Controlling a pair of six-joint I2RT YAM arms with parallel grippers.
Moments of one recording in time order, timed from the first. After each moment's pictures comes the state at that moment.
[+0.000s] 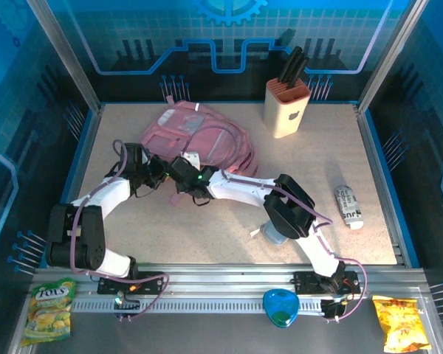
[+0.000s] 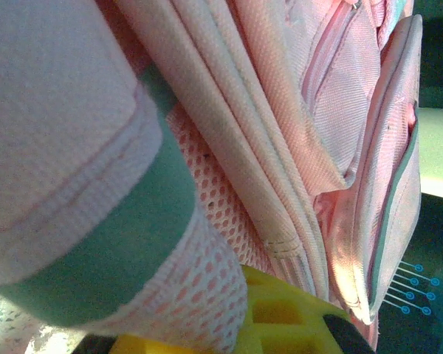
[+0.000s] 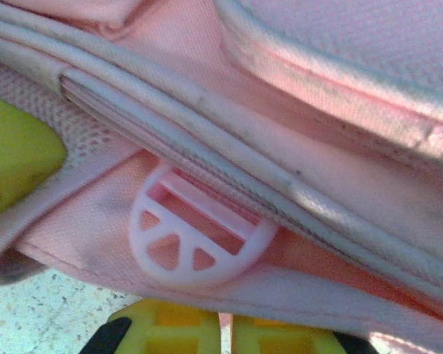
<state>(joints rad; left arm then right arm) 0.00 1.45 0.76 -0.11 0.47 -1.00 1.01 2.18 1.73 -0.51 0.40 0.78</state>
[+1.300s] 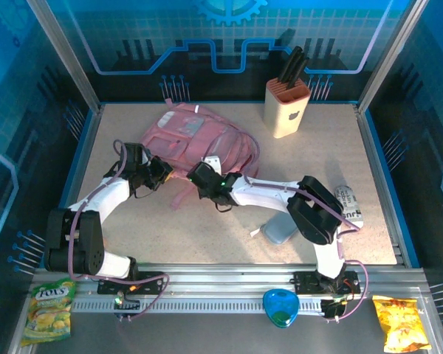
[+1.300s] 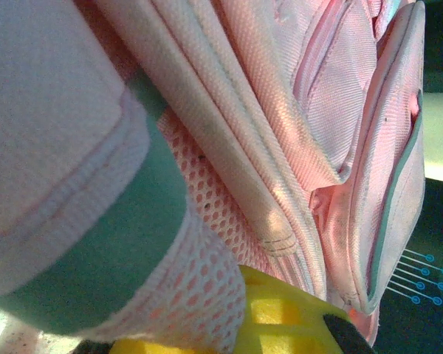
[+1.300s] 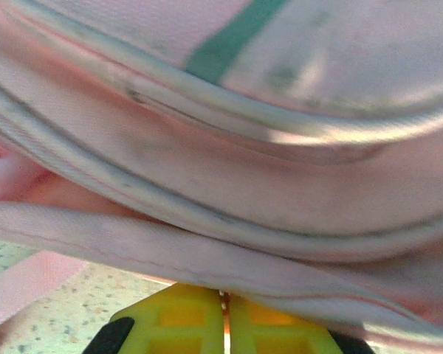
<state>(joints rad) -0.01 1.41 0.77 -0.20 0.46 -0.97 0.97 1.93 1.34 -0.39 0.46 0.69</state>
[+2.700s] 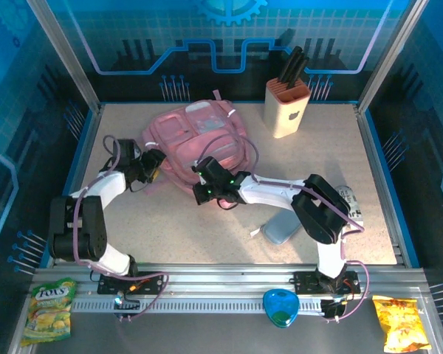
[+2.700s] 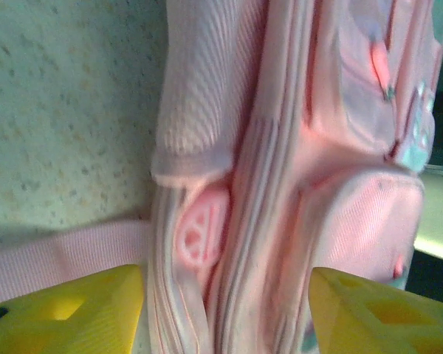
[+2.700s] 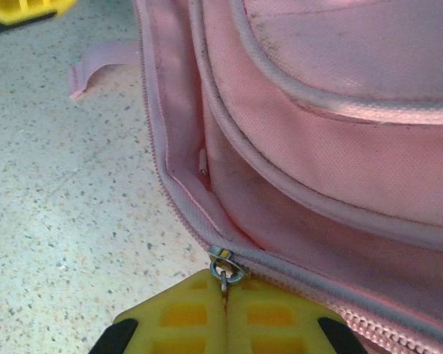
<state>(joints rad) 0.08 1.51 0.80 -0.11 0.42 -0.98 0.91 1.92 1.29 -0.22 -0.05 0.46</state>
